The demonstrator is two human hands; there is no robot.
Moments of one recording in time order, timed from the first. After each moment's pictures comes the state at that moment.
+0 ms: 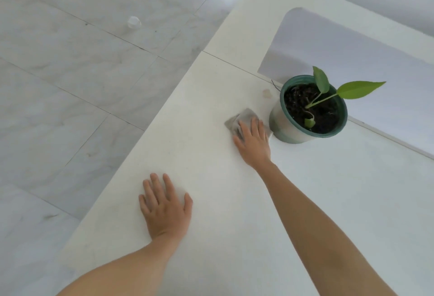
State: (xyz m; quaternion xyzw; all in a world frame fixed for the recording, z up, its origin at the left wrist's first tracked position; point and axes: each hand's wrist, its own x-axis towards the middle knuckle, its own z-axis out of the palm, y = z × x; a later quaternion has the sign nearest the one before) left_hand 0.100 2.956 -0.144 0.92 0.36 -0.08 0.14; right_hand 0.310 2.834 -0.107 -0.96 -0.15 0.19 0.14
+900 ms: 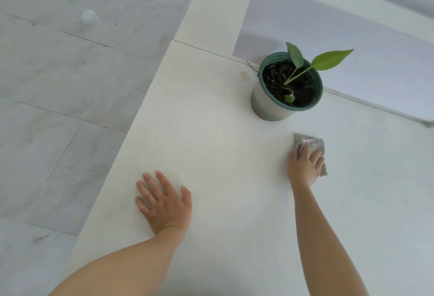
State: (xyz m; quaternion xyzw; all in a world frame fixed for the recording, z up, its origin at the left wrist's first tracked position) left_hand 0.105 2.953 -0.130 0.91 0.36 -0.09 0.20; right_hand 0.248 2.706 -0.107 -0.94 0.29 0.10 0.18
